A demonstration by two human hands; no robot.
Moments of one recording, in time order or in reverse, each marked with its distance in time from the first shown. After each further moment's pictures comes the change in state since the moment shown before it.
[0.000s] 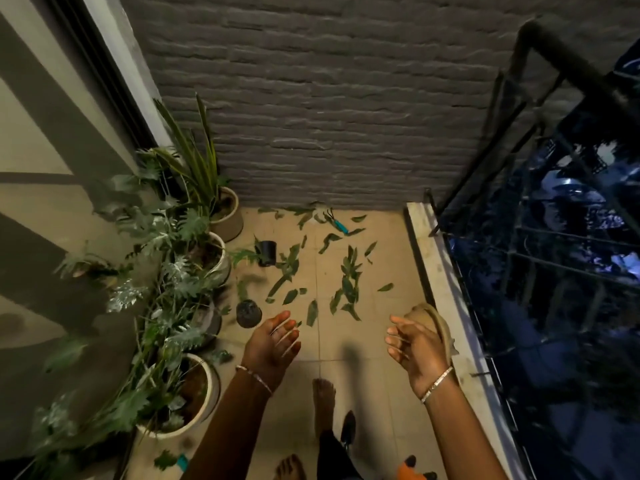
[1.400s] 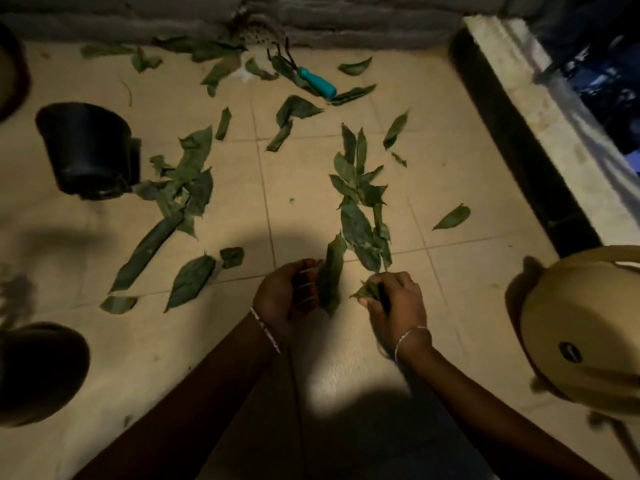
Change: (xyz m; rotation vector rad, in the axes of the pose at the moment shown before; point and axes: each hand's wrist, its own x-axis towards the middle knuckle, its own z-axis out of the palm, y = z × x) left_hand 0.839 -0.184 -0.035 0.313 -0.096 -0.072; right_hand 0.775 0.429 0.017 -1.141 0.117 -0.620
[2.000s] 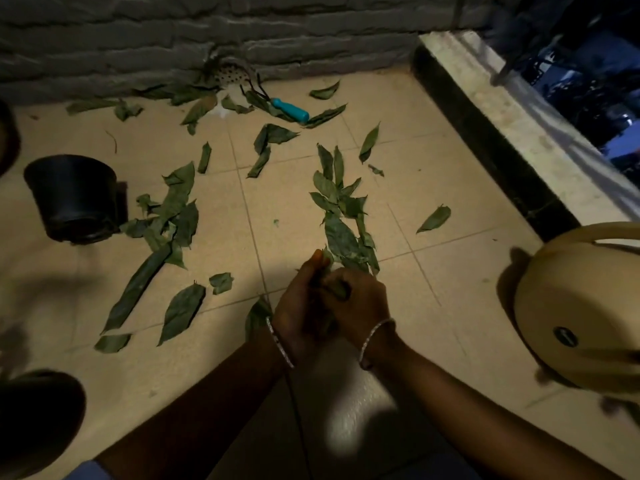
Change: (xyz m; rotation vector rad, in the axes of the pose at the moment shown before) left_hand -0.010 -0.010 0.033 0.031 -0.394 -0.089; right_hand 0.000 -0.084 -0.015 0.365 0.119 -0.108
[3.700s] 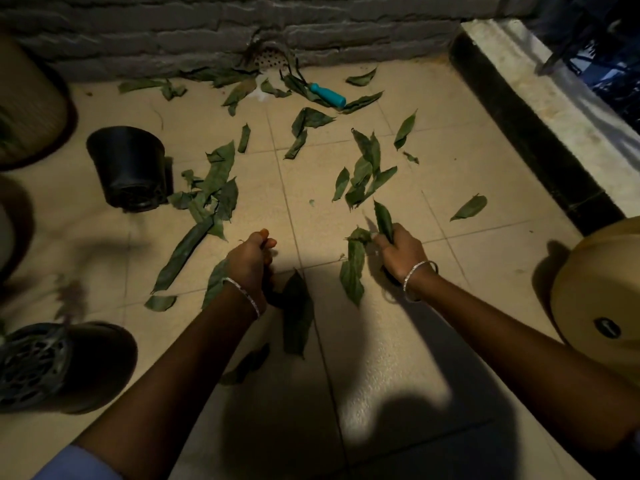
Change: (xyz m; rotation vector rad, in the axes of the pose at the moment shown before) left_hand -0.005 0.059 -0.107 0.184 0.575 0.326; right_hand 0.060 0.046 0.004 -0.095 -0.088 0.263
